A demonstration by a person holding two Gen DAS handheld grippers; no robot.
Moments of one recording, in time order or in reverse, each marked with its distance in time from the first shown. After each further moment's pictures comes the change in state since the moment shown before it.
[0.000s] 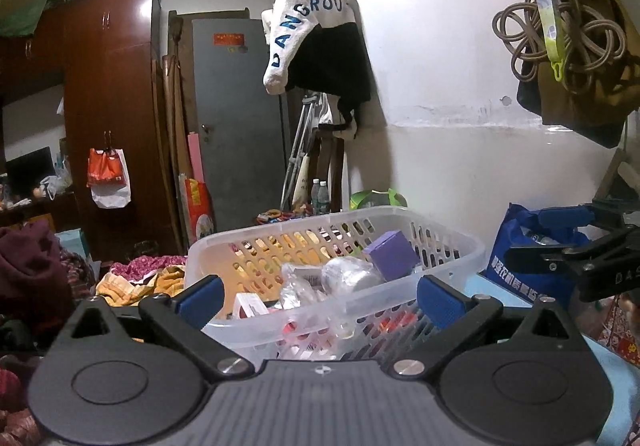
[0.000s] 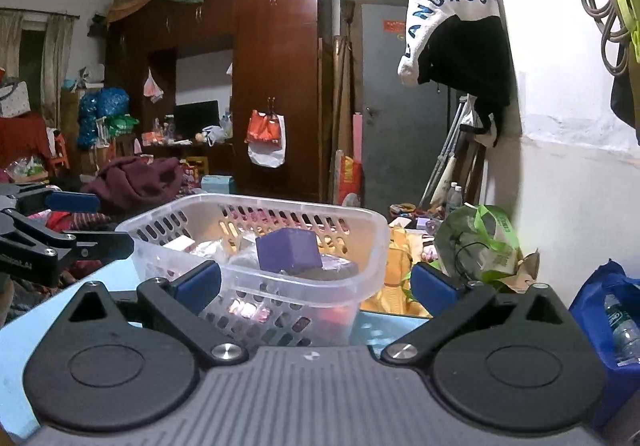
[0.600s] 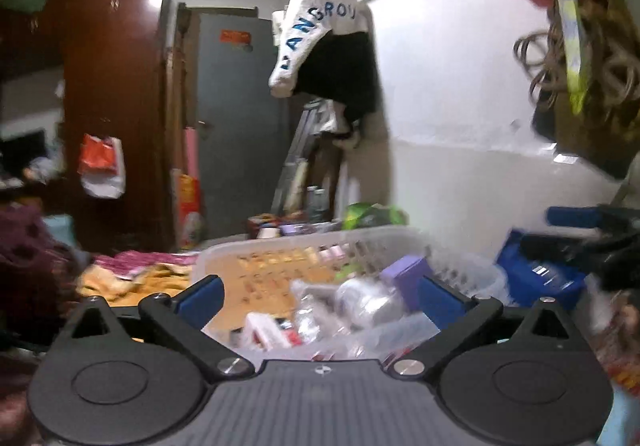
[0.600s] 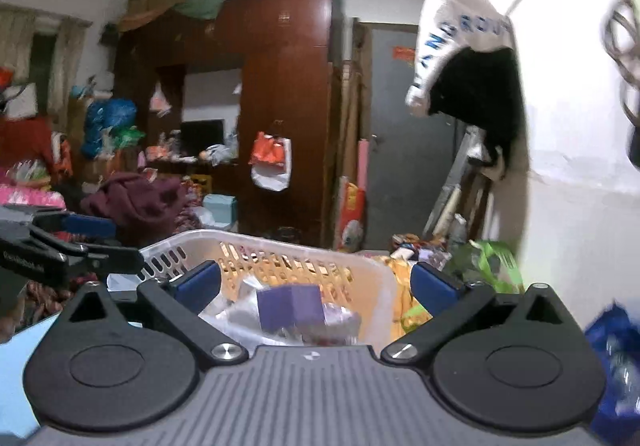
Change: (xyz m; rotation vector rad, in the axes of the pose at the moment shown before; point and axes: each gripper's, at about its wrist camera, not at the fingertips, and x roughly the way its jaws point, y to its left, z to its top) left arm 0.018 0.019 0.008 -0.054 -0.018 -0.010; right arm 0.004 0.007 0.015 -0.005 -0.082 -0.001
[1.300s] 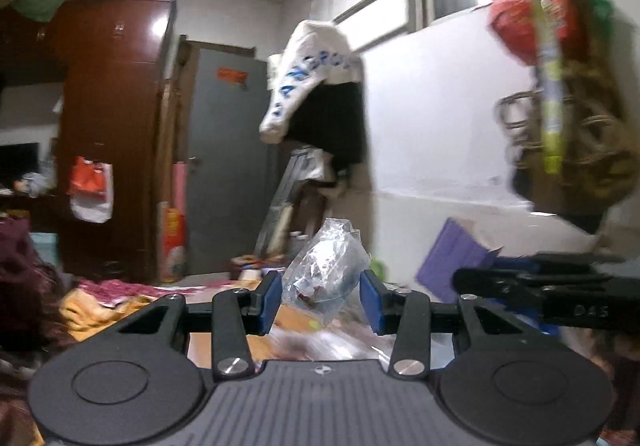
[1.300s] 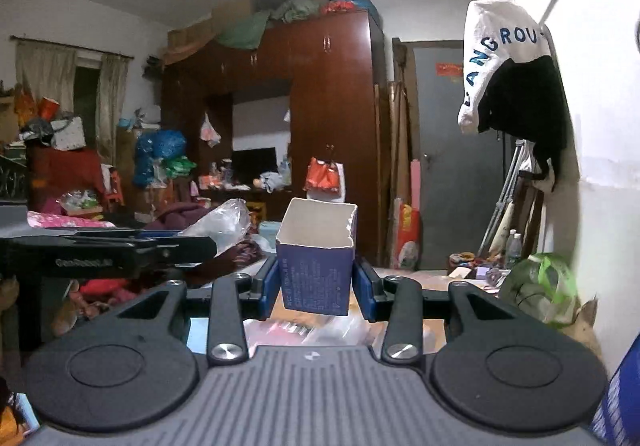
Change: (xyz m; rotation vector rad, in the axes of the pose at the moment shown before) left arm -0.017 0.008 0.023 -0.086 -0.131 -0.055; right arm 0.004 0.024 0.028 -0.008 -0.056 0.170
